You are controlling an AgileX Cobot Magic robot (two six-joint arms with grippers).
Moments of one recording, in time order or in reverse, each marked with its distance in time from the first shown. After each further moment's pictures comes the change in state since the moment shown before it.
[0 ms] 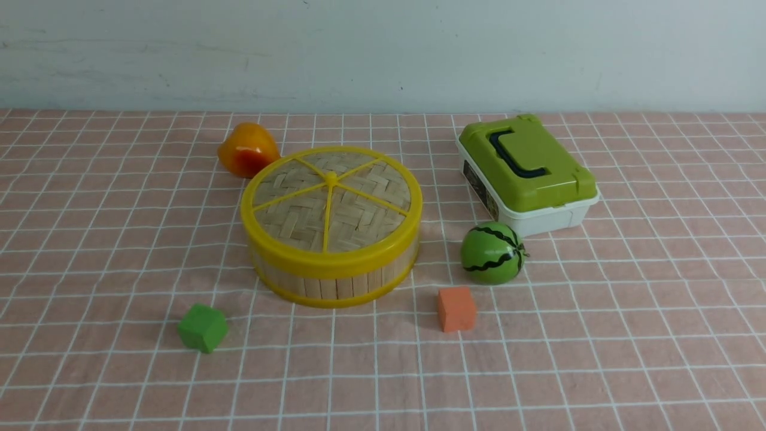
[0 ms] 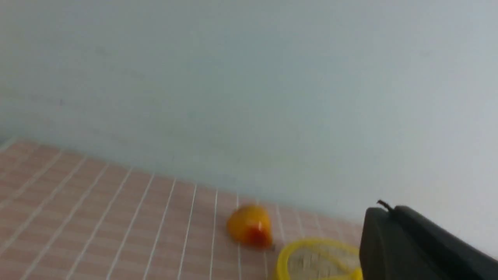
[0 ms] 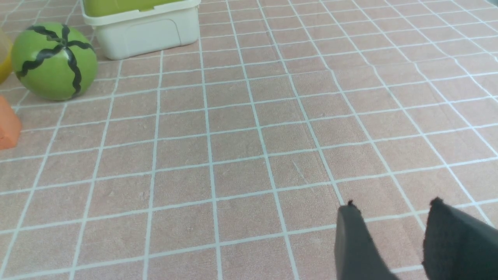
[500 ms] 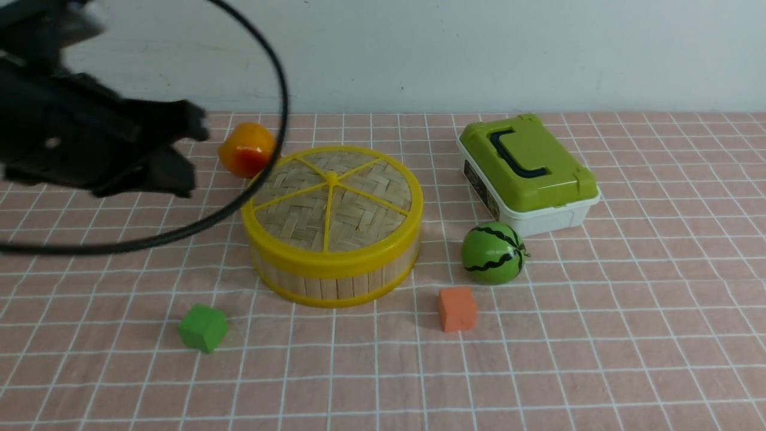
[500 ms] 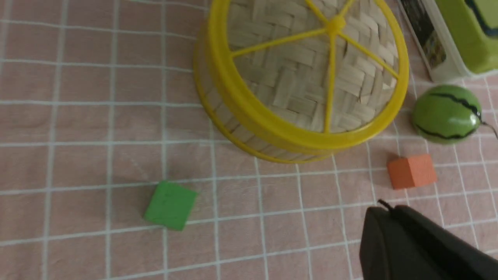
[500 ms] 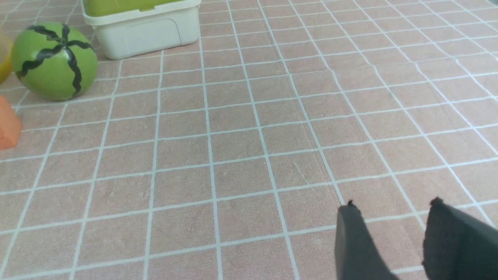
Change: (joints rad) right arm 0.000 0.000 0.000 0.000 0.000 0.000; left arm -0.226 0.904 -0.690 -0.226 0.645 0.191
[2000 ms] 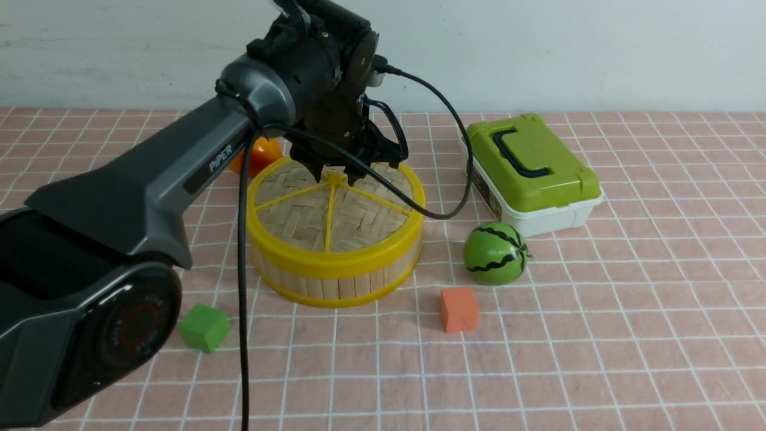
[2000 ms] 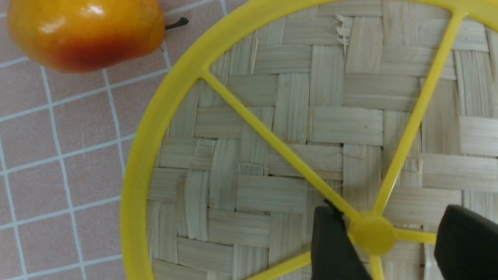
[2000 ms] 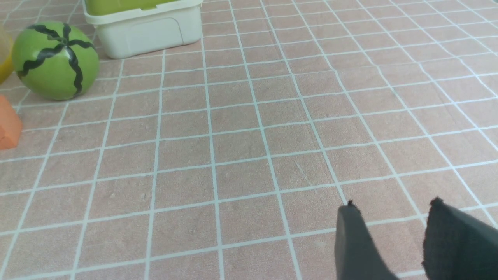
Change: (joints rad) right arm 0.000 0.000 0.000 0.000 0.000 0.000; left arm -0.230 0.922 -1.008 0.496 0.313 -0.121
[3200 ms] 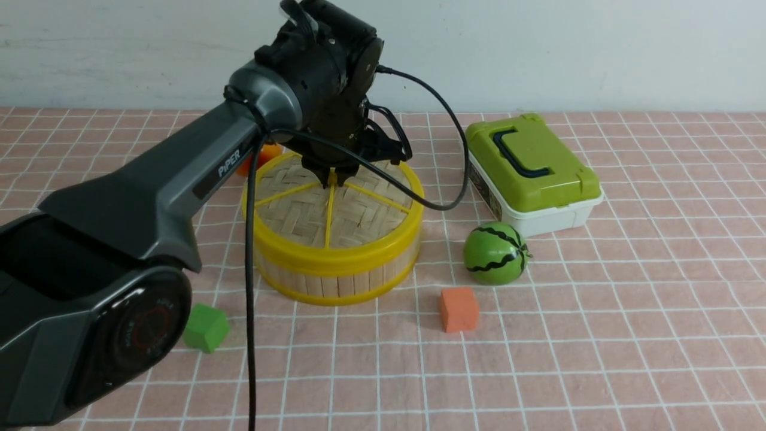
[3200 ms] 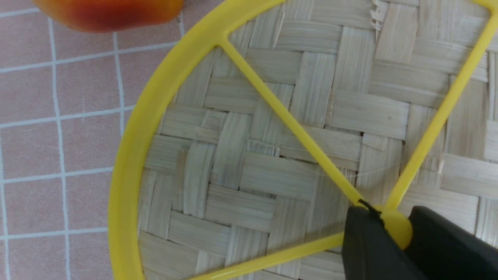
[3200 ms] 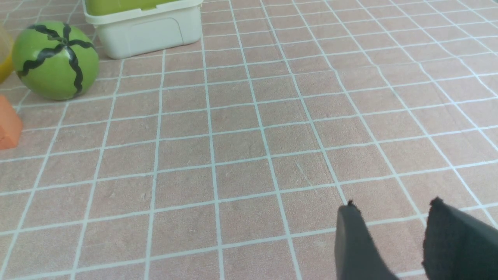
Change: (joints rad) right arm 0.000 0.000 0.000 0.000 0.000 0.000; left arm -0.004 0.025 -0.041 0.030 0.031 -0.146
